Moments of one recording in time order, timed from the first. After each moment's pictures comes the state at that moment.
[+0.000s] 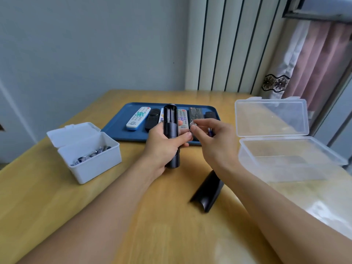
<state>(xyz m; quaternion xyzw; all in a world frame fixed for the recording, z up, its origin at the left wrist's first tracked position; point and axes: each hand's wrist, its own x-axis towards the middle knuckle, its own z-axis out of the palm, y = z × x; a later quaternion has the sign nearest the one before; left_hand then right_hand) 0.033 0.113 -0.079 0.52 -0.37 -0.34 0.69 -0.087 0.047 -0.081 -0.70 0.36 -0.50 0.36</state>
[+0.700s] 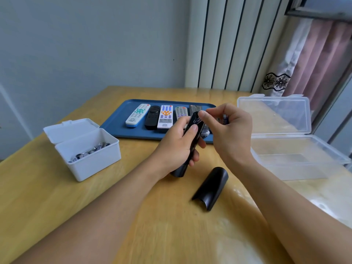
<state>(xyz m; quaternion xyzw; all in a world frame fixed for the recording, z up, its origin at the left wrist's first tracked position) 0.019 0.119 -0.074 0.54 -0.52 -0.36 0.56 -0.097 0.044 -0.061 -0.67 0.30 -0.59 0.33</state>
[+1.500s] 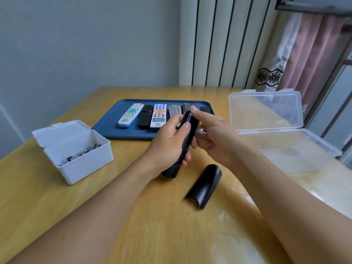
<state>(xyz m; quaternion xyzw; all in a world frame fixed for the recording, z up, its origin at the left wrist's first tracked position) 0.016 0.120 -0.072 0.53 -0.52 -0.36 0.57 -0.100 0.040 -0.055 -0.56 0.29 -0.35 0.69</state>
